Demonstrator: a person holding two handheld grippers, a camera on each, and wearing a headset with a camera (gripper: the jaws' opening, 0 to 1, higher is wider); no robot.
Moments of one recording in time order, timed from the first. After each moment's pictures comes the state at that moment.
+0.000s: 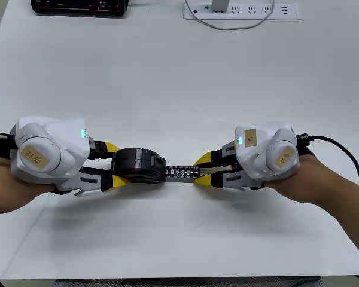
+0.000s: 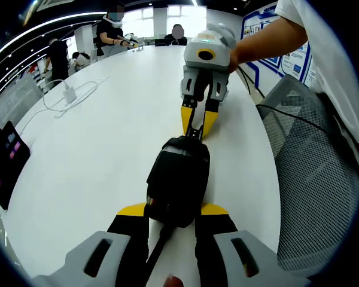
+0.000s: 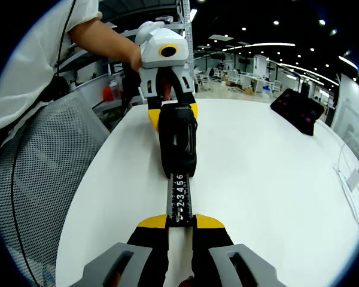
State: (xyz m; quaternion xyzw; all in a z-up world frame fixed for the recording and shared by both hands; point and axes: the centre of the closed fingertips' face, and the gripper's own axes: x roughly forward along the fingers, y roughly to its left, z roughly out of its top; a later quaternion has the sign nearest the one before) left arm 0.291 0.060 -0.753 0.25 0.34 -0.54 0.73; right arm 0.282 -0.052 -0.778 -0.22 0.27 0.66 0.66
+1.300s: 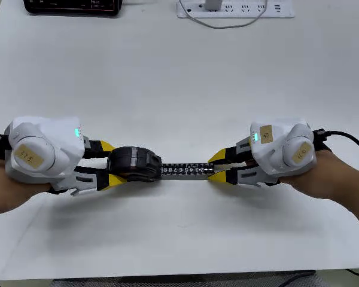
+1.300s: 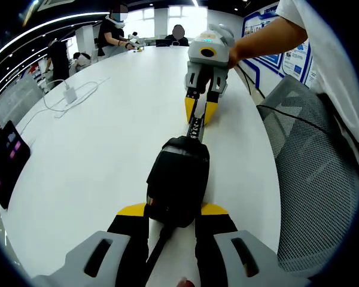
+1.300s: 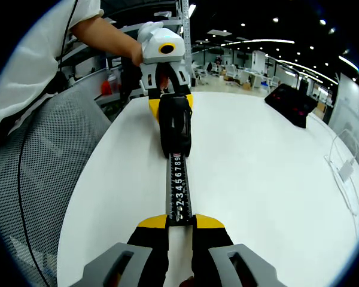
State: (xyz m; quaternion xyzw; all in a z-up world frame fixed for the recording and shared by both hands) left arm 0.292 0.059 -0.752 0.25 0.34 -0.54 0.73; right arm 0.284 -0.087 -0.779 -0.24 0.28 0.65 0.66
